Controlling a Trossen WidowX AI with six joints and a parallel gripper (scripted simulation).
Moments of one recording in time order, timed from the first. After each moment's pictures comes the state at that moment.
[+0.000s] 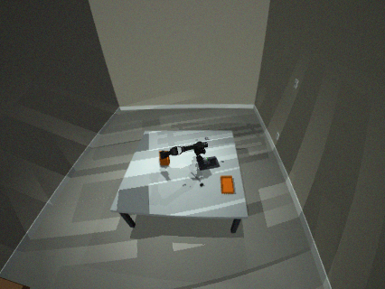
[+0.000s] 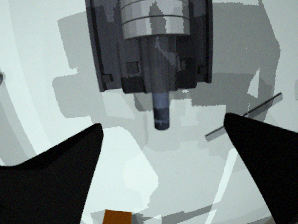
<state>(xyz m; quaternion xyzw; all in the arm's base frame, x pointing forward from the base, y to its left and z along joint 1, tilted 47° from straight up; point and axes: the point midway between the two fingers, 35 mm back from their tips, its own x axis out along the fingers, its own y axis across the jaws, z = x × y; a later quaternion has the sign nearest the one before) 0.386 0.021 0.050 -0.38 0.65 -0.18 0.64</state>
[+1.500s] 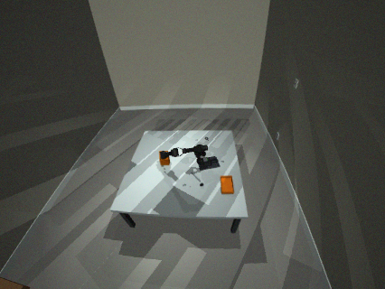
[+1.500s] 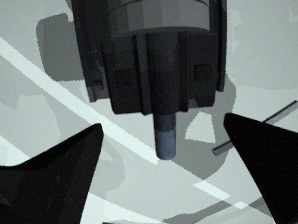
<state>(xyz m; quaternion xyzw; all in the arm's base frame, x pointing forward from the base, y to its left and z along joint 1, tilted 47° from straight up) 0.391 -0.005 0.027 -0.38 0.65 -0.18 0.64</state>
